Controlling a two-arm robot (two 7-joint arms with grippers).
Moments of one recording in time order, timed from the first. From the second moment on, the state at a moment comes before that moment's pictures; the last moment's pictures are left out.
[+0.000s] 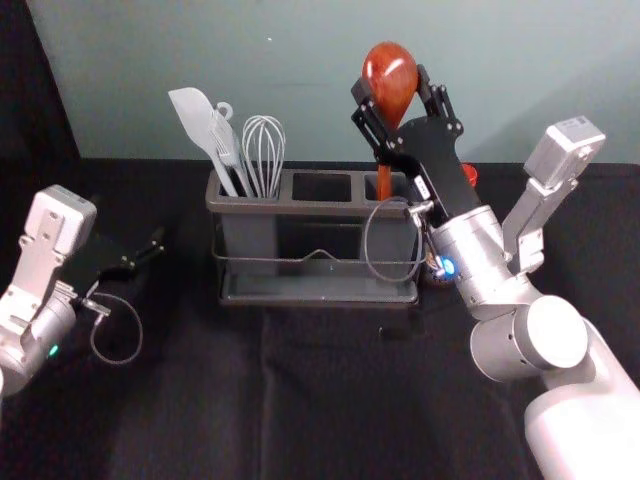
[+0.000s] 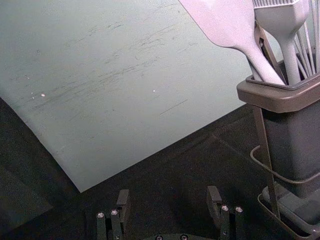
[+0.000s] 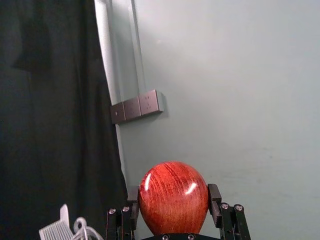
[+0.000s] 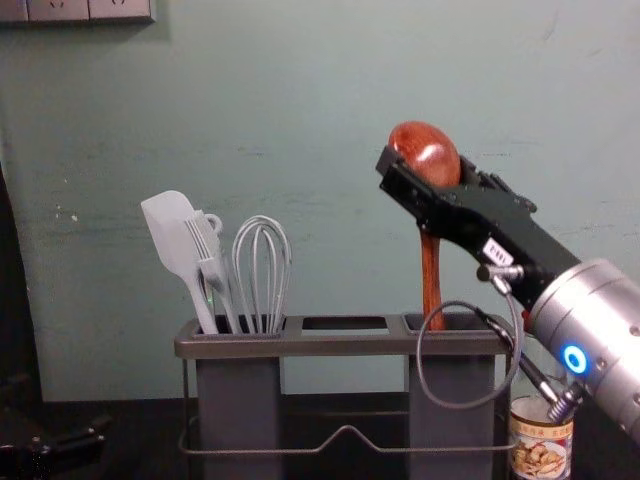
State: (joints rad) left arm -0.20 0.60 0.45 -1.41 -0.25 -0.12 0.03; right arm 0.32 0.02 -0.24 -1.25 0.36 -0.47 0.39
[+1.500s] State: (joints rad) left arm -0.20 0.60 0.45 -1.41 -0.25 -0.12 0.03; right arm 0.27 0.02 -0.21 -1.34 0.34 -0.49 0.38
